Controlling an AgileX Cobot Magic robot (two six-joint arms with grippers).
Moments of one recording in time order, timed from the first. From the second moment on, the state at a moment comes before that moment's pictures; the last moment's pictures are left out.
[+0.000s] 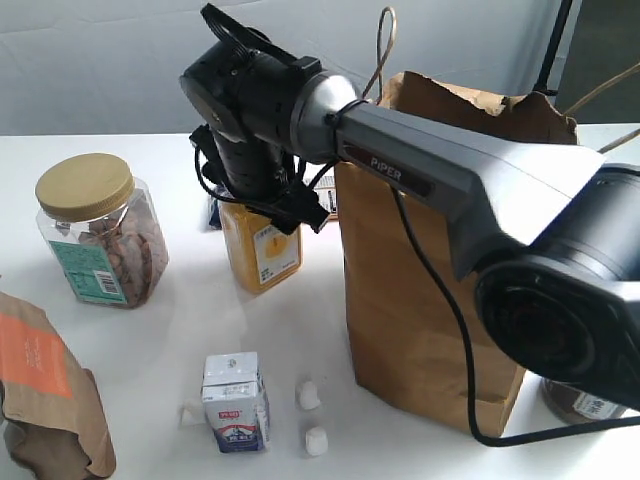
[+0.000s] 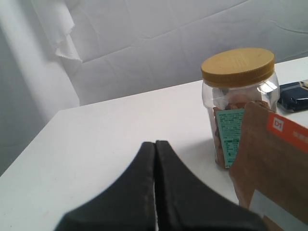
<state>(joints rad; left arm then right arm) 0.10 0.00 0.00 -0.01 0.24 0.27 1.08 2.42 -2.26 -0.32 1.19 1.51</state>
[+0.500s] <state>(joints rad) 0.10 0.00 0.00 -0.01 0.24 0.27 1.16 2.25 -2.25 -0.43 1.12 1.14</state>
